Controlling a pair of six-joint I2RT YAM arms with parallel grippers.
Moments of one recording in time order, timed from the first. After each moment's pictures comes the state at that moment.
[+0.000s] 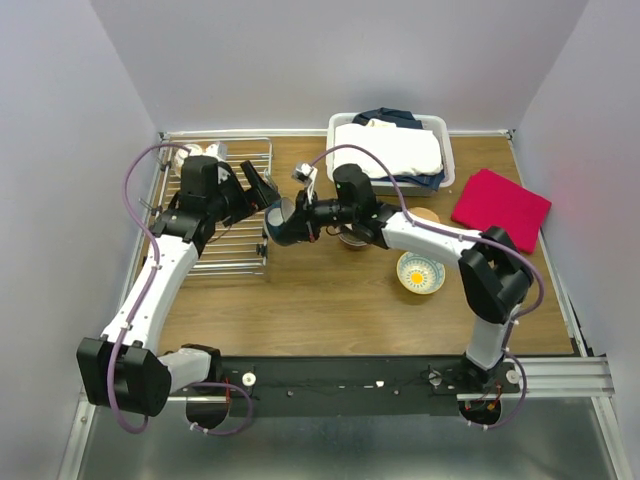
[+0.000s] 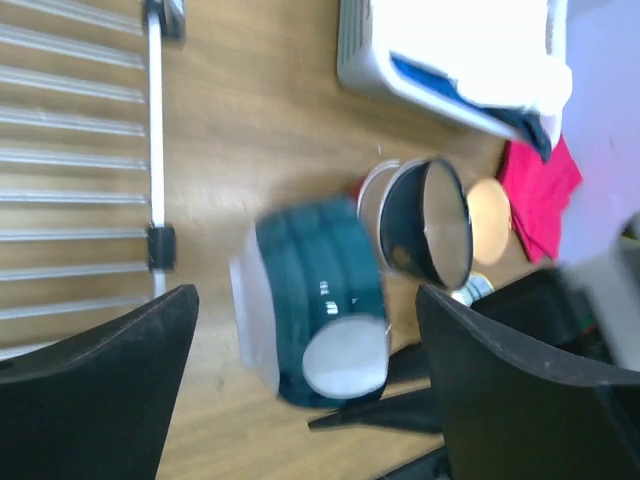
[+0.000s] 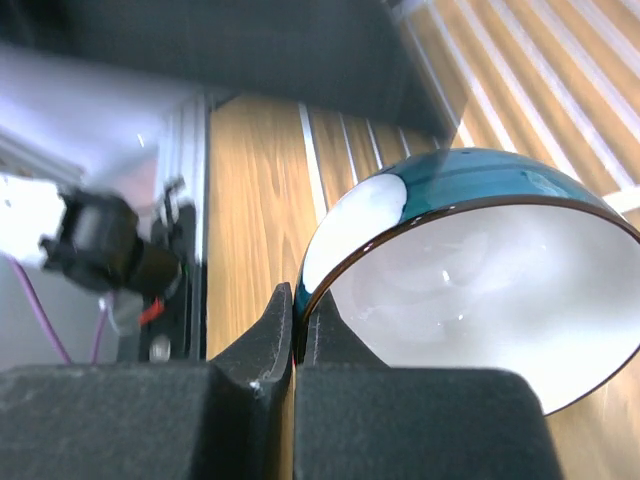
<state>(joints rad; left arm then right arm) -0.18 1.19 1.07 -0.46 0.28 -0.67 0.77 1.86 1.32 0.29 -0.77 0.27</state>
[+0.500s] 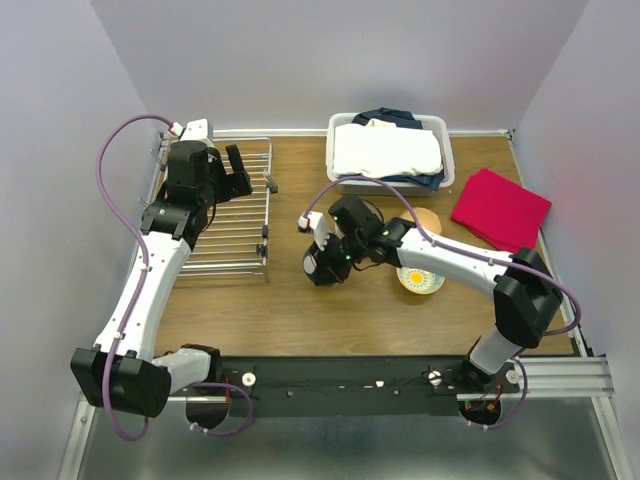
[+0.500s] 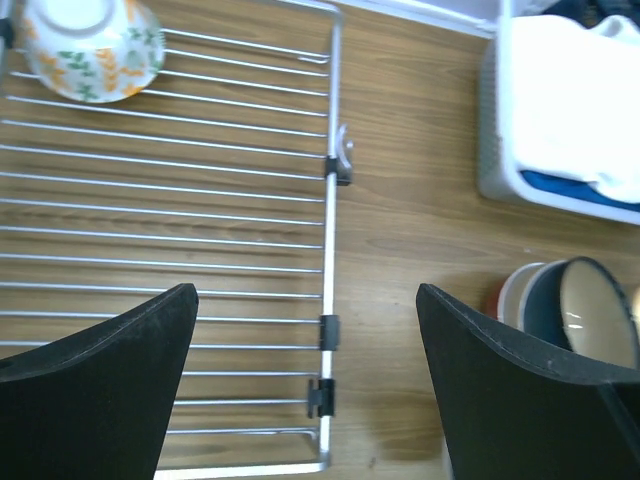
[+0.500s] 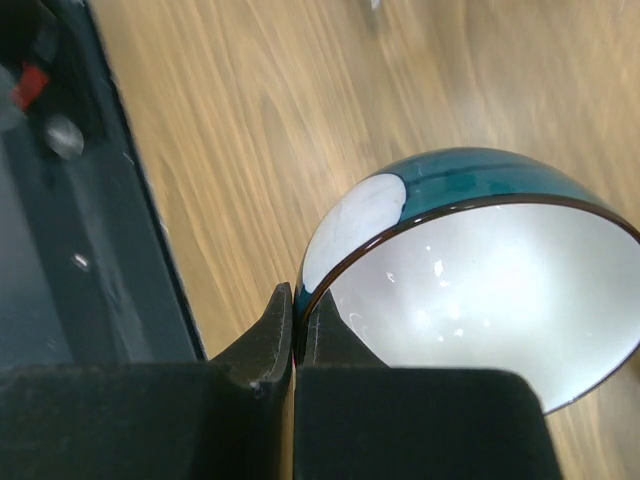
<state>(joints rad) -0.18 1.18 1.24 -0.51 -0.07 -0.33 0.86 1.64 1.21 -0.38 -0.51 -0.08</state>
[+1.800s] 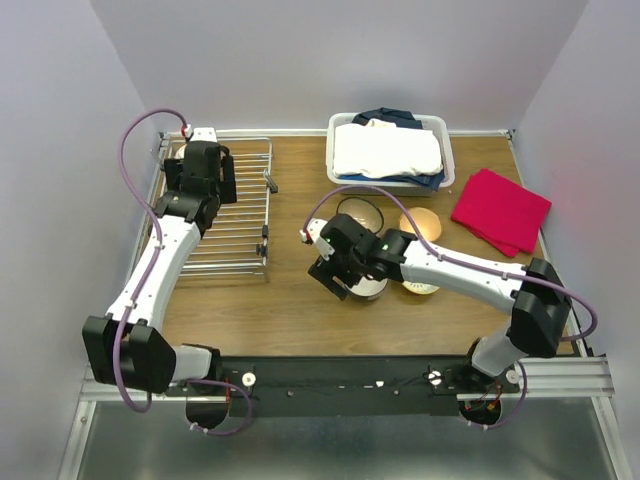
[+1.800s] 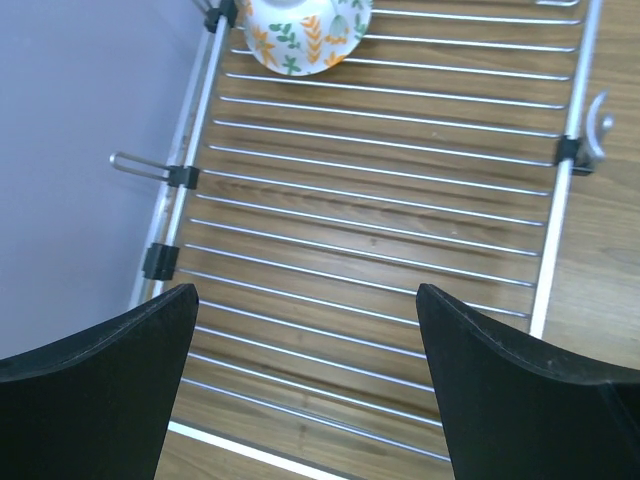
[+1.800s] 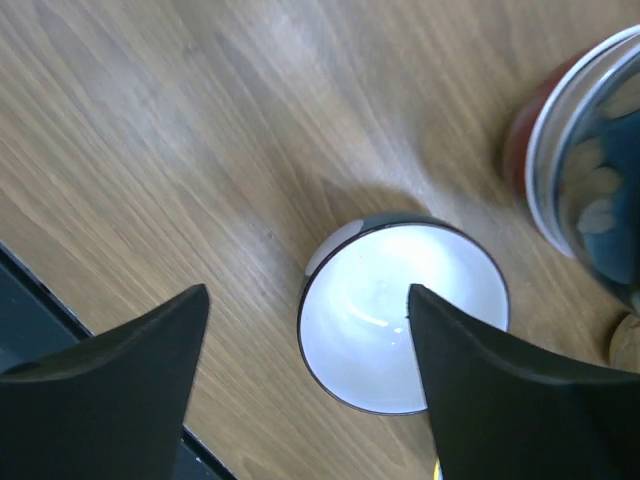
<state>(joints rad) -0.18 1.28 1.23 -0.56 -0.43 -0.12 1.01 1.58 1.21 -0.63 0.09 -0.06</state>
